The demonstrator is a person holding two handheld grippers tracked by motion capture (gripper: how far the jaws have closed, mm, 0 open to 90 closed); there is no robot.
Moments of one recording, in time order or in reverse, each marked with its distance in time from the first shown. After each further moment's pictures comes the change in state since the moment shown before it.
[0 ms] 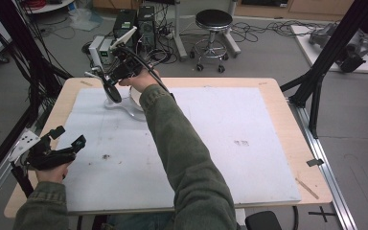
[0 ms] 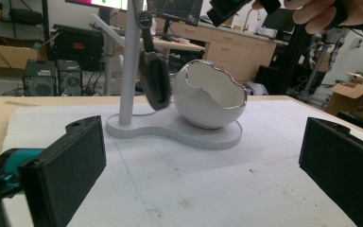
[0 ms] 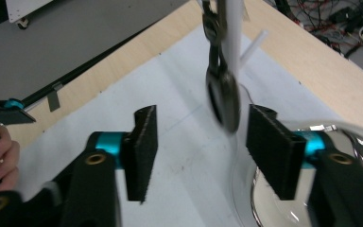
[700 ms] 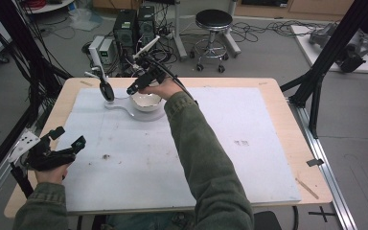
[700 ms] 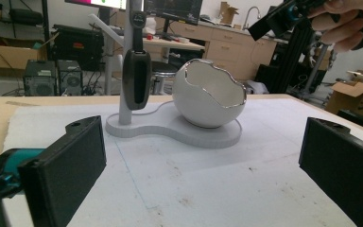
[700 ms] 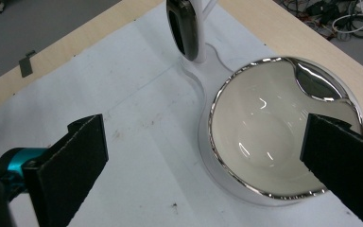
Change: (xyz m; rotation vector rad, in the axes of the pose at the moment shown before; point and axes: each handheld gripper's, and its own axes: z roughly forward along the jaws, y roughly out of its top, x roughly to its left) left arm -0.001 0.000 -0.002 0.008 0.001 0.009; right arm -0.023 -0.052 -0.031 0.001 -0.056 -0.030
